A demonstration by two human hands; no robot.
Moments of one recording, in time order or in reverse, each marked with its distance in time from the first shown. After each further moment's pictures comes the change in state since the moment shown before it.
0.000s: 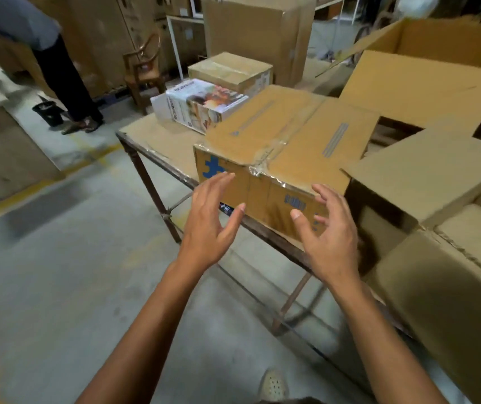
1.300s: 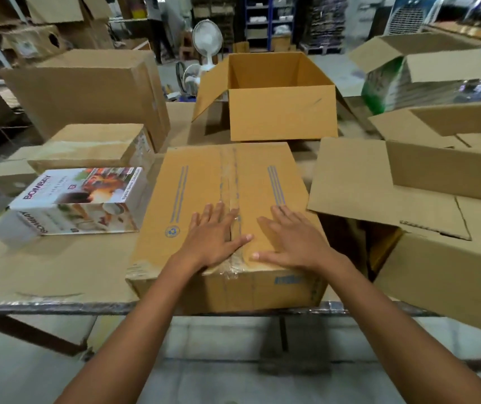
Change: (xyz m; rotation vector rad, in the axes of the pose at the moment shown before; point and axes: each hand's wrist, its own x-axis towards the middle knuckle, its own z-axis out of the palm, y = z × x) left_hand 0.255 -0.116 0.124 0.291 -0.937 0.430; right_hand 0.159 0.035 0.073 -0.987 -0.435 0.380
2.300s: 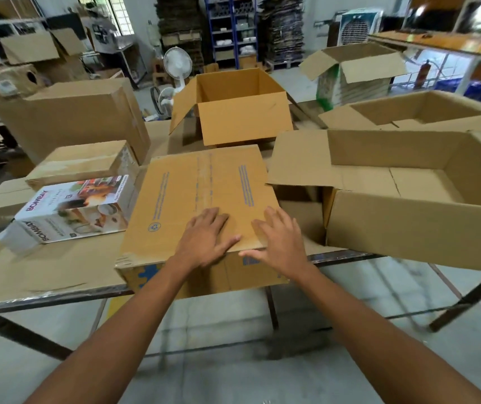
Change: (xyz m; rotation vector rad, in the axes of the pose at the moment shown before) left_hand -0.086 0.047 0.025 0.113 0.205 0.191; right_hand -0.110 -0.020 0.069 0.015 0.544 0.168
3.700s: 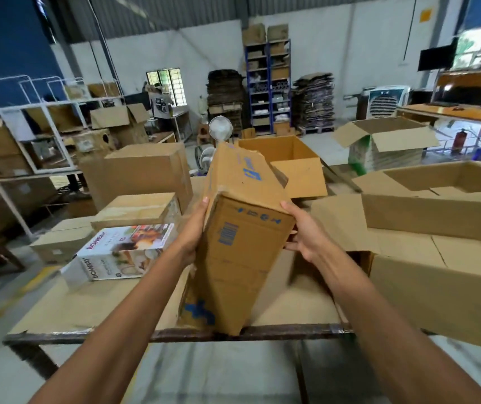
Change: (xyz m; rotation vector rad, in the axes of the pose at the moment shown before) left_hand 0.009 -0.044 -0.148 -1.422 0.150 -0.395; right_hand 0.105 -0.055 -0.132 1.514 -0.116 0.615
